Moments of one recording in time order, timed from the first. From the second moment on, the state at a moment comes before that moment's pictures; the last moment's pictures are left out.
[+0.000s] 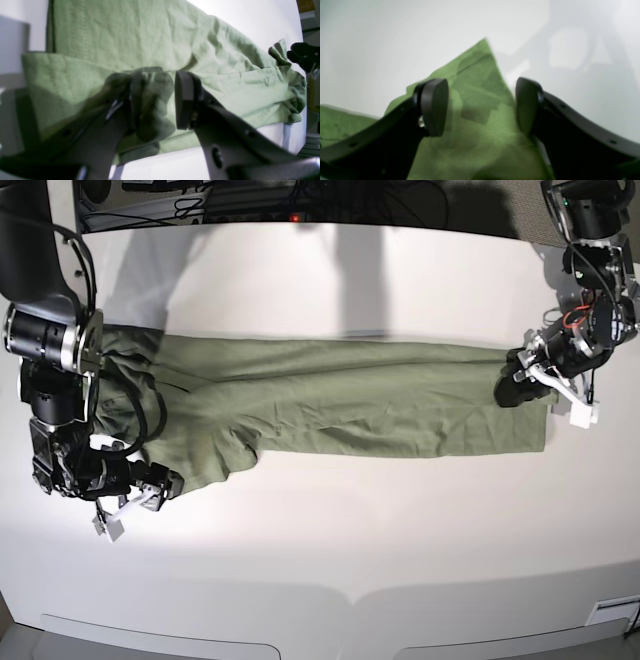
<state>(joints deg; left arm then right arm) -0.4 -13.1 -23.5 65.2 -45.3 -32.8 48.8 41.8 22.3 8.4 19.8 22.9 33.8 -48.1</state>
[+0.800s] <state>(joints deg) -0.3 -13.2 -23.5 65.2 -45.3 -32.8 48.8 40.8 22.7 8.3 29.4 31.1 34.4 -61.8</state>
